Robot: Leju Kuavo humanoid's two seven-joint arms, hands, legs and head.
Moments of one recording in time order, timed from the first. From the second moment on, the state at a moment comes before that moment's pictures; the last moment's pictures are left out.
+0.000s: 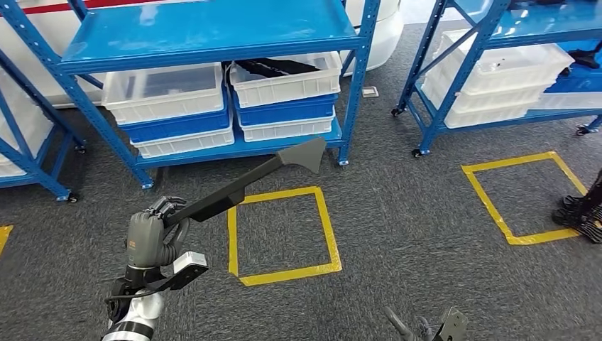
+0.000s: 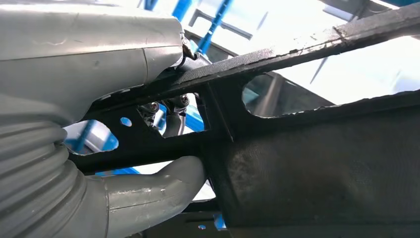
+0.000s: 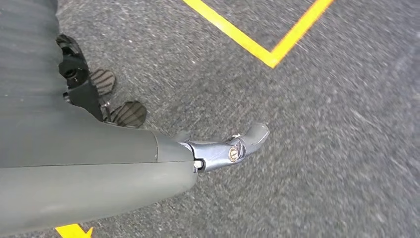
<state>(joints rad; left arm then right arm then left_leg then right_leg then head) -0.08 -0.16 0.12 -1.27 -0.94 0.70 -0.70 -0.21 0.09 -0.92 -0.26 0.32 -0.03 -0.50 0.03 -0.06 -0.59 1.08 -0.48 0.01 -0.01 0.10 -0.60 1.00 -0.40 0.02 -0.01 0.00</state>
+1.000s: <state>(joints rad) -0.07 -0.18 0.18 -1.27 -1.01 0.70 -0.70 -0.19 0.08 -0.90 -0.27 0.27 -0.03 -0.50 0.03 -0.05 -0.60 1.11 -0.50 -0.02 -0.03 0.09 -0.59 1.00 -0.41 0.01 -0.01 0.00</state>
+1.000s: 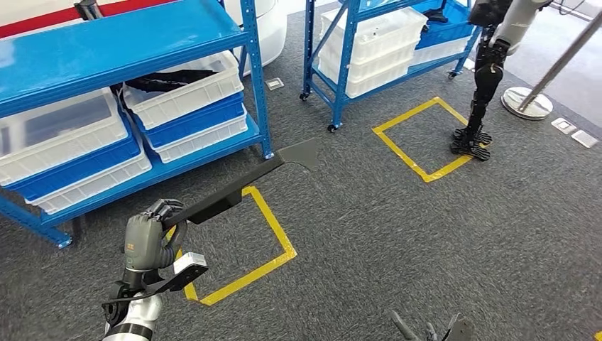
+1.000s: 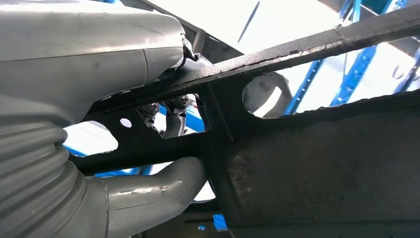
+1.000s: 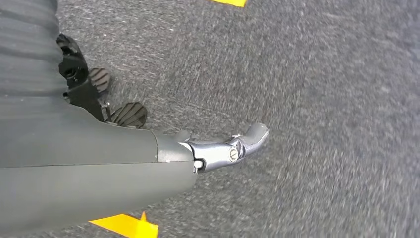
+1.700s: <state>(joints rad) -0.16 -0.16 0.10 -1.22 -1.10 0.70 -0.69 -0.18 0.08 -0.87 -0.27 0.23 -0.02 -0.51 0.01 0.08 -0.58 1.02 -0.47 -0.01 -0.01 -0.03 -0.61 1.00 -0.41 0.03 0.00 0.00</state>
